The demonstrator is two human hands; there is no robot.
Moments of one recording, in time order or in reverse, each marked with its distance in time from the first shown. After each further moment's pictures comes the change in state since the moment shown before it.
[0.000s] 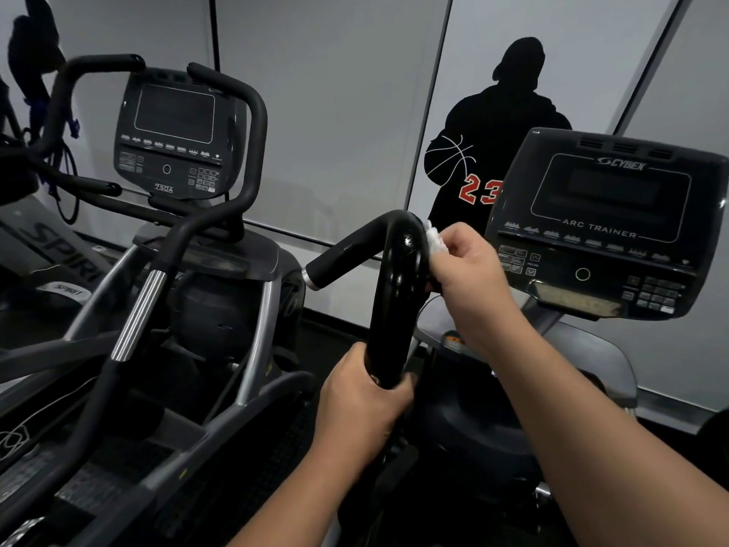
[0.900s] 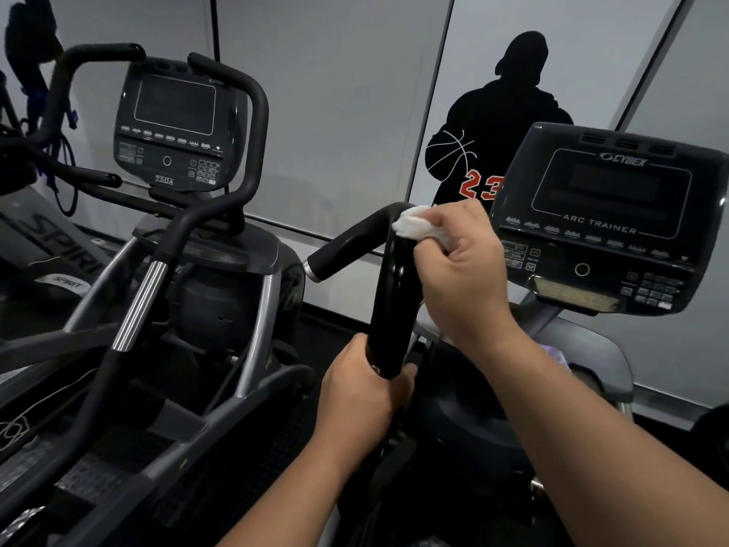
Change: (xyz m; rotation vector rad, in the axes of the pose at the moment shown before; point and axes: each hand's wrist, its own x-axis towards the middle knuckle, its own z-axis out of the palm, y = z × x) left_hand -0.002 0.001 -0.002 -0.012 -0.021 -0.027; right_hand -0.020 -0.011 0.011 -0.462 0.095 -0.490
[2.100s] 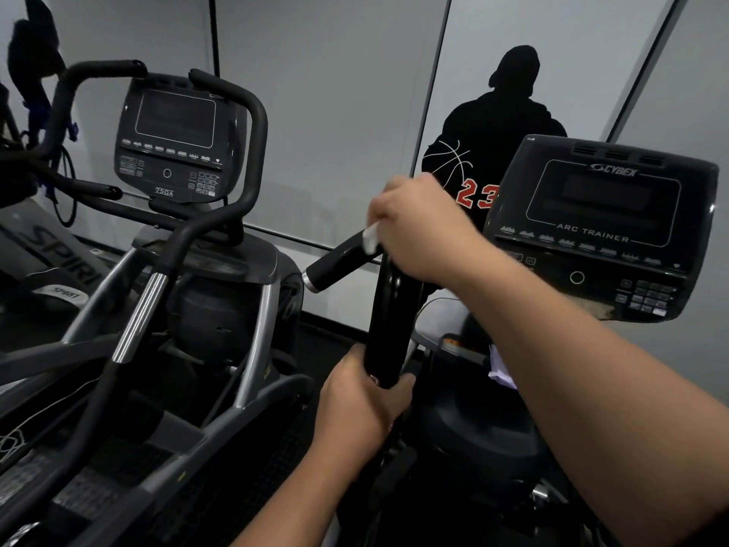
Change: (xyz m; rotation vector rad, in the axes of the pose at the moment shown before) left_hand -0.002 0.008 -0.003 0.046 0.006 -0.001; right_hand 0.072 -0.026 0.011 -0.537 -0.526 -0.042
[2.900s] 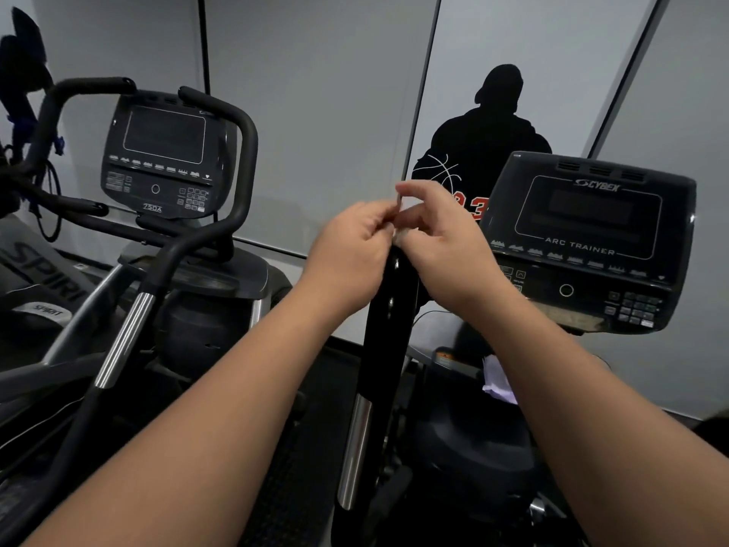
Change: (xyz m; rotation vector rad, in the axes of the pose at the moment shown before) left_hand 0.096 0.122 -0.059 -0.103 -0.066 0.489; right_hand -0.023 0.020 0.002 0.666 0.193 0.126
